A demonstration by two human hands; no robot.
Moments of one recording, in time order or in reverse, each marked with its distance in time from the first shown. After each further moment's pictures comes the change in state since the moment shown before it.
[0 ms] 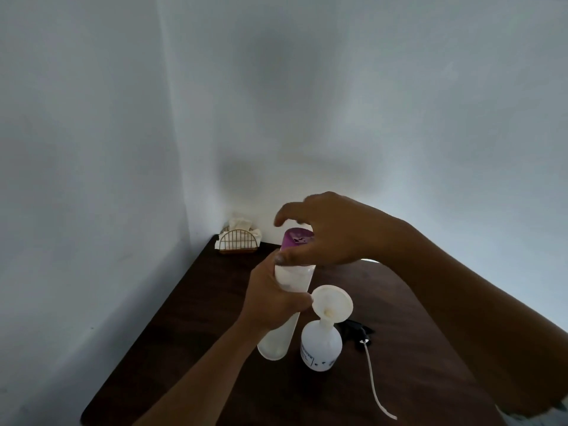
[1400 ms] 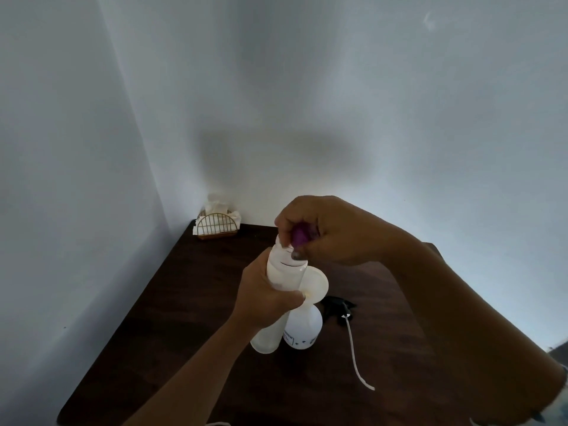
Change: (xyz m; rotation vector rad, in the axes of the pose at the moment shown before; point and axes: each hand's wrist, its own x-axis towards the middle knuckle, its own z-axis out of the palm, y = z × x) left_hand -0.001 -0.020 0.042 -0.019 -0.097 -0.019; right_hand -0.041 0.052 0.021 0.427 0.017 -0.003
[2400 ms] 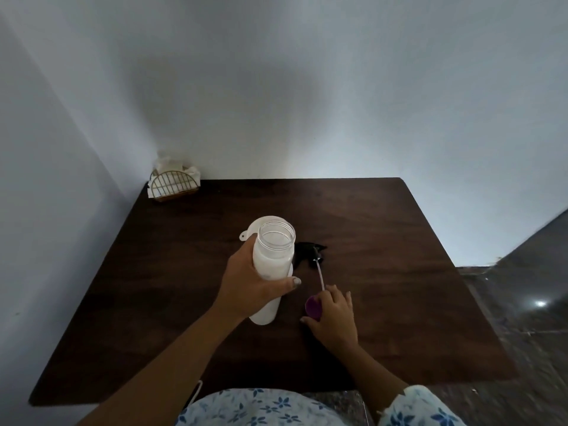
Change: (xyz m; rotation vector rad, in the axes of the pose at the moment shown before) left_hand -0.028 -0.020 0.039 0.103 -0.170 -0.114; right_hand -0.133 0.193 0.284 -0.088 0.320 0.816
